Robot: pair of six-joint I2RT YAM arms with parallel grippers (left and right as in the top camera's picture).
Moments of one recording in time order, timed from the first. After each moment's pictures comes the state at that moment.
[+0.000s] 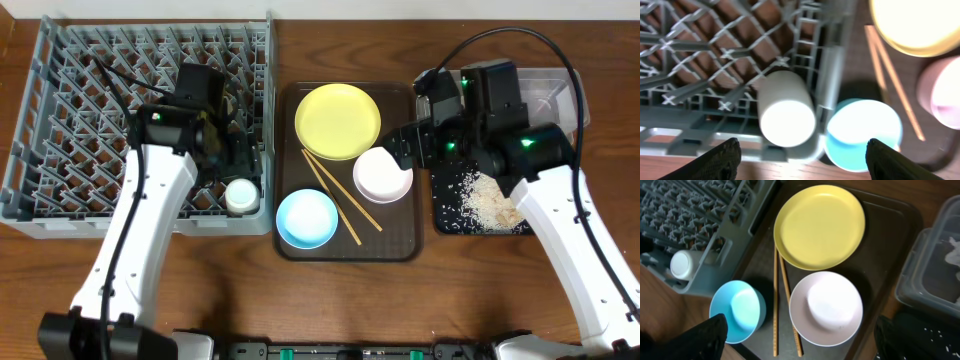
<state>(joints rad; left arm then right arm) -0.16 1.51 1.41 -1.20 0.08 -0.32 0.27 1.46 1.35 -0.81 -0.37 0.06</state>
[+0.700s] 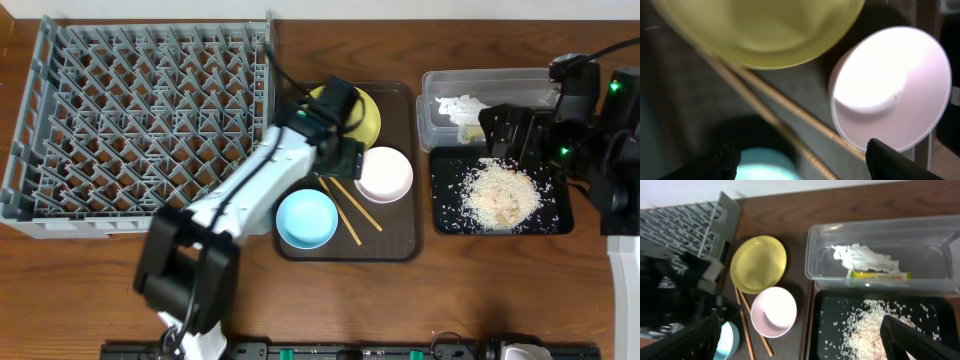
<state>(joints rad) -0.57 1.89 1.48 -0.86 0.08 -0.40 -0.06 1.24 1.49 -1.01 -0.32 0.10</state>
